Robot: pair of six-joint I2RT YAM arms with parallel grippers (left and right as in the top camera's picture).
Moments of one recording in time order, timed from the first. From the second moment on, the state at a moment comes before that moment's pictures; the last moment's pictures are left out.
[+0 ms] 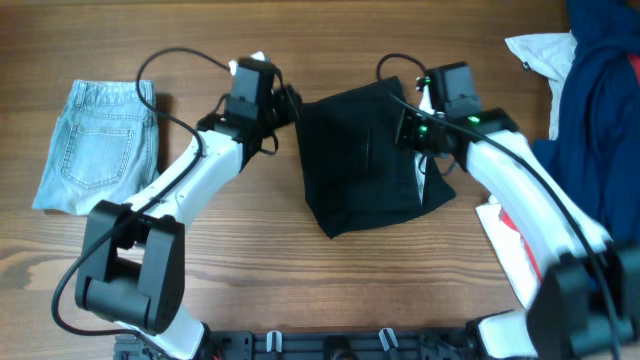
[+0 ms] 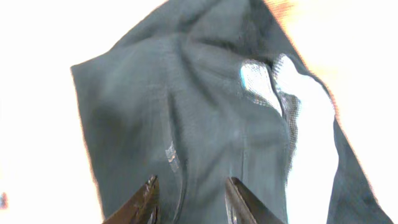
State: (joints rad) left arm -0.33 1.77 1.16 -0.12 0.09 -0.66; right arm 0.24 1.57 1.16 -0.64 -0.19 0.47
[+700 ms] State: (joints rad) left arm -0.33 2.05 1.22 -0.15 0.24 -0.45; right arm 0.34 1.63 1.00 -0.76 -0.28 0.52
